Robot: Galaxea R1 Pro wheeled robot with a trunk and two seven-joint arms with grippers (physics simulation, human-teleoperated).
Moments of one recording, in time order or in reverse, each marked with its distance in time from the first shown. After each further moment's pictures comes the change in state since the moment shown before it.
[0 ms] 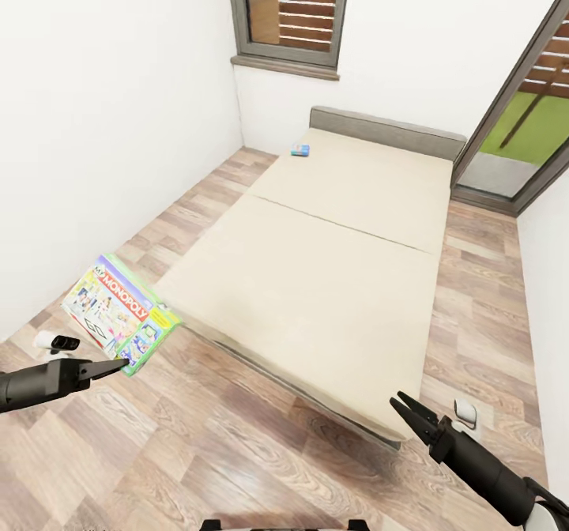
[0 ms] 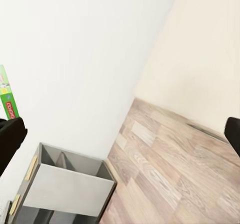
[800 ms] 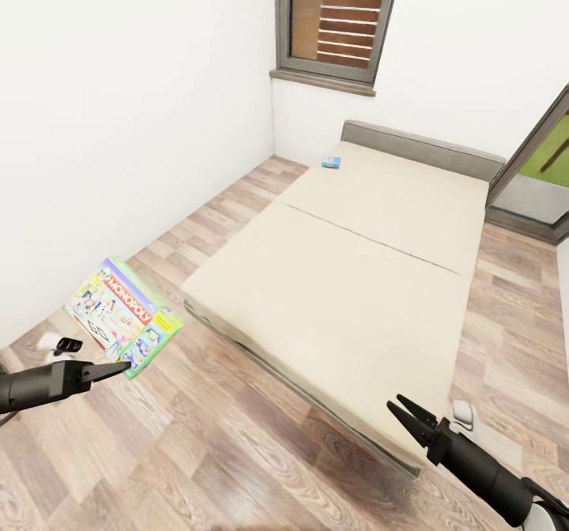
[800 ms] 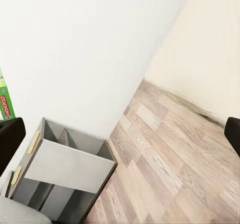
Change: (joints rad) left arm -0.001 -0.003 0.000 0.000 -0.044 0.000 0.000; right arm 0.000 0.001 0.000 0.000 0.048 0.000 -0.002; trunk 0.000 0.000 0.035
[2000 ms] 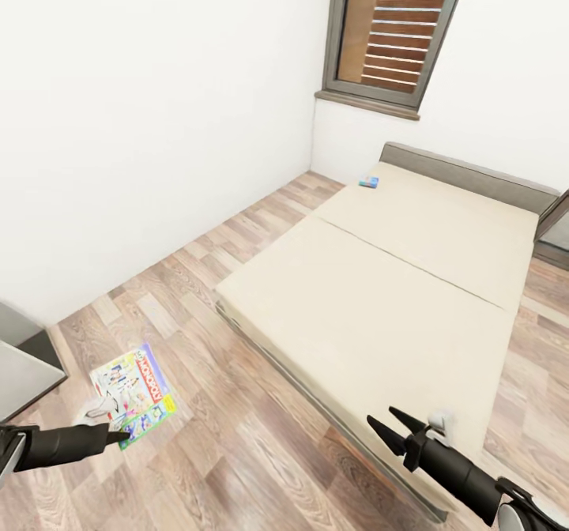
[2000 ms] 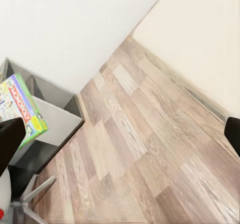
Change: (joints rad) left arm -0.001 -0.113 0.003 0.377 -0.398 -0.226 0.498; right arm 0.000 0.000 0.089 0.038 0.193 -0.107 -0.135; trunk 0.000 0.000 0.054
